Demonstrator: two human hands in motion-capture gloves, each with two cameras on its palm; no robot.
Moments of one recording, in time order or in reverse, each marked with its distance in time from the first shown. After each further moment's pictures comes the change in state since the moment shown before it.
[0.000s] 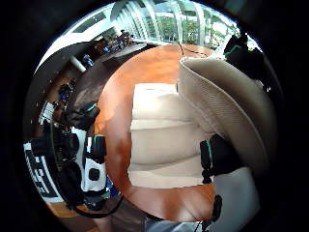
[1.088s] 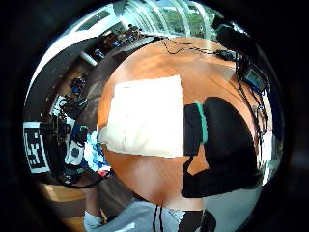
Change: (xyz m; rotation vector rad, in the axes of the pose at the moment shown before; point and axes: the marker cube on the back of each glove) left arm 0.089 0.036 -0.049 -0.107 -0.430 0.153; right arm 0.150 0.027 0.026 -0.040 -0.166 -0.095
